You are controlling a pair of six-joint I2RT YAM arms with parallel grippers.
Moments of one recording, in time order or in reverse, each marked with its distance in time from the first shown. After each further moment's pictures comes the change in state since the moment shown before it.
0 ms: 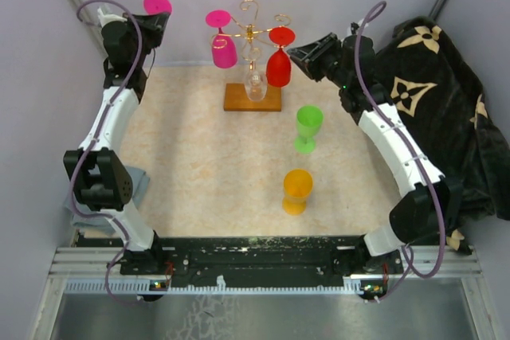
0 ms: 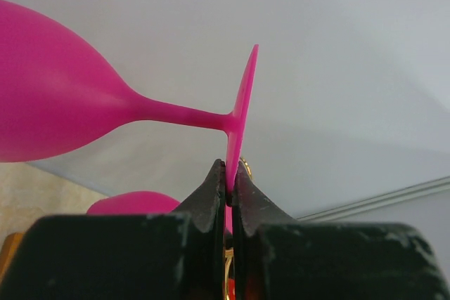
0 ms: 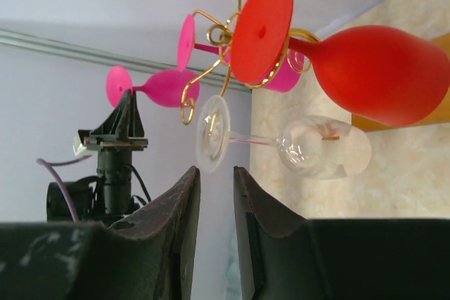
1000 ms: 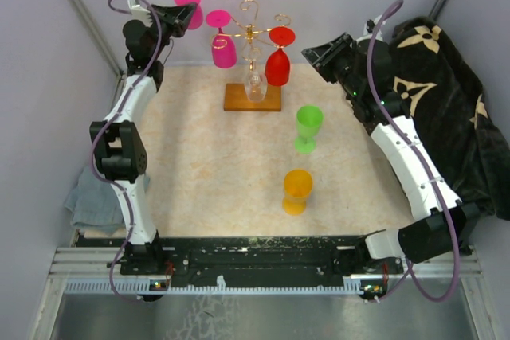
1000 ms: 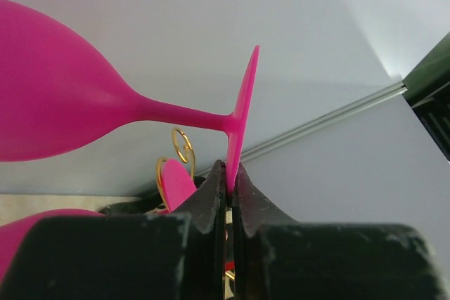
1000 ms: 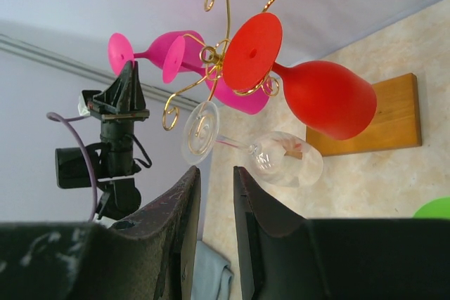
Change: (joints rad) left arm -0.029 0.355 0.259 0.319 0.303 -0.213; right arm -0.001 -0.156 -0.018 -0.103 0.142 -0.210
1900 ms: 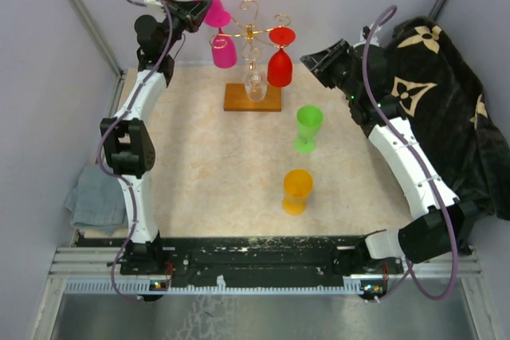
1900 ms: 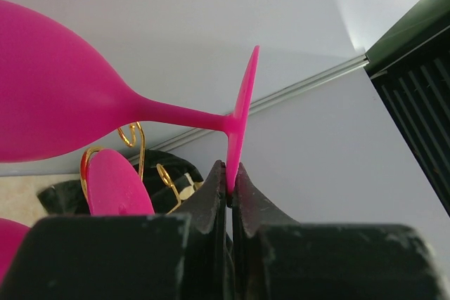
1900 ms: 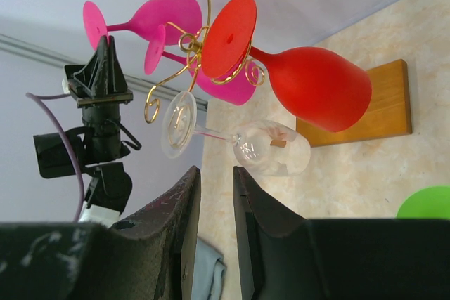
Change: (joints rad) left arm -0.058 0.088 0.153 0.011 0.075 -0.141; right arm -0.009 -0.002 -0.059 0.022 -0.011 0.000
